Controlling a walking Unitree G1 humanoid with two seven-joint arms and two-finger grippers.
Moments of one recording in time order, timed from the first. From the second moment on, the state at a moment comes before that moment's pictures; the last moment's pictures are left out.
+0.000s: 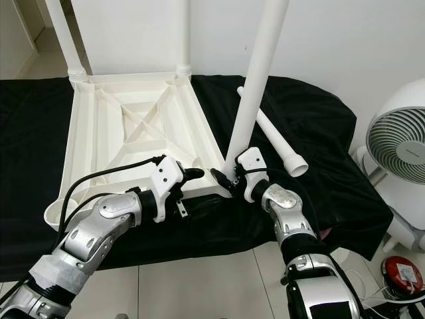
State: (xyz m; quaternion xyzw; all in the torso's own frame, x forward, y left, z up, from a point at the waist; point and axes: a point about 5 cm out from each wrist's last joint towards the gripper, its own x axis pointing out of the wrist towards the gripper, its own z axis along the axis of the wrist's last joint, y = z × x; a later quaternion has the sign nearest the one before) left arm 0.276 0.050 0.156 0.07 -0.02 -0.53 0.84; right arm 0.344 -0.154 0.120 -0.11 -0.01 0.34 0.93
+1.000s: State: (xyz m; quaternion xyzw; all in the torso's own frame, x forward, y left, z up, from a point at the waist) left arm 0.274 0.047 0.157 0.07 -0.02 -0.54 0.84; right arm 0.327 -0.110 0.117 -0.02 0.00 -0.02 1.00
